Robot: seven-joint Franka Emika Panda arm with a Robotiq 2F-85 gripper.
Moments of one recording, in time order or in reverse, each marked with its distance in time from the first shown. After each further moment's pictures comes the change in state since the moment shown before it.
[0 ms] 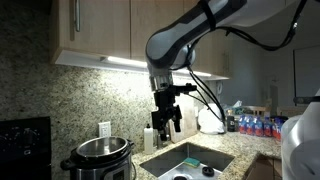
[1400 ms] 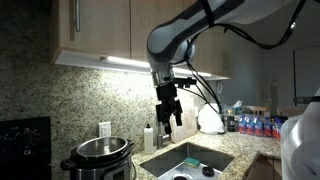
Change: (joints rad) arm 0.011 0.007 -0.041 0.061 -0.037 -0.086 -0.110
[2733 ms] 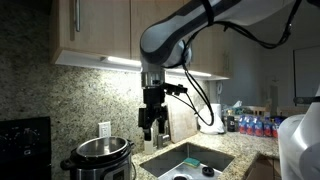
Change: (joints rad) arm 0.080 0.008 0.033 -0.047 0.130 0.197 0.001
